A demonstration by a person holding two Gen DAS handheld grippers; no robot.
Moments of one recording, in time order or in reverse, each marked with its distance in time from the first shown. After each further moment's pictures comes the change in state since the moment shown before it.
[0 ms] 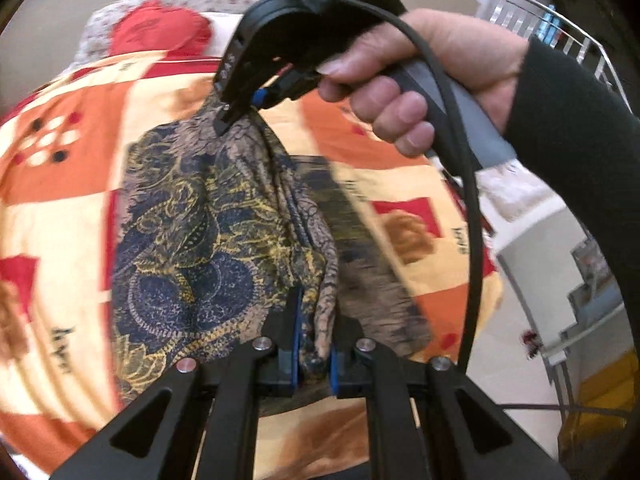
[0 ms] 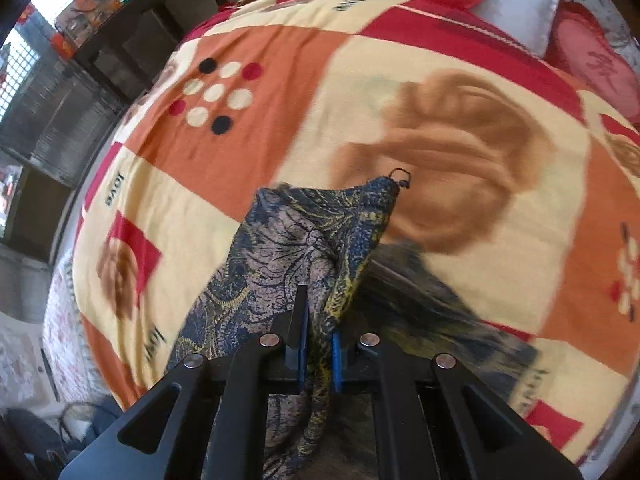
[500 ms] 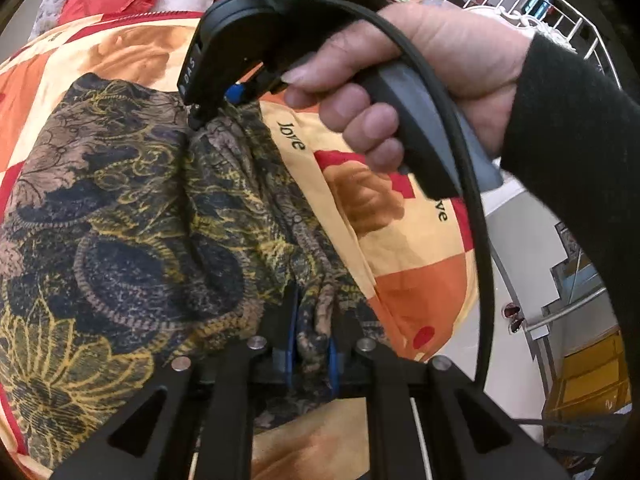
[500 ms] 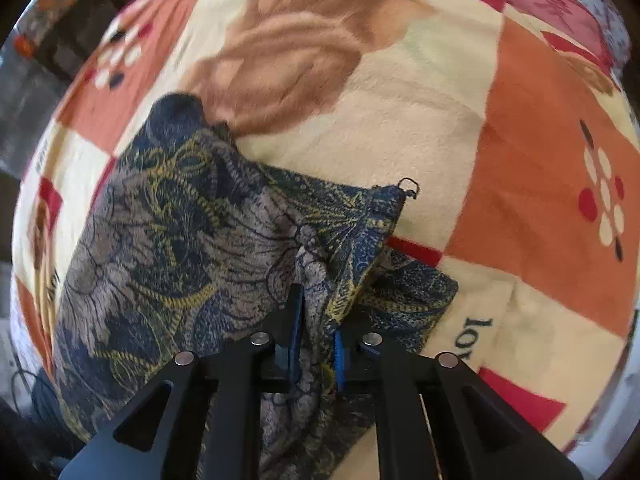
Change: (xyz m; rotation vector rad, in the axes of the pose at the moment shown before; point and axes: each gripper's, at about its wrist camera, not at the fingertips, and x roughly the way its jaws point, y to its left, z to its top) left arm 0.088 -0.055 -0.008 0.023 0.126 -0.086; right arm 0.041 -0.101 -0.067 0.095 0.021 -0.073
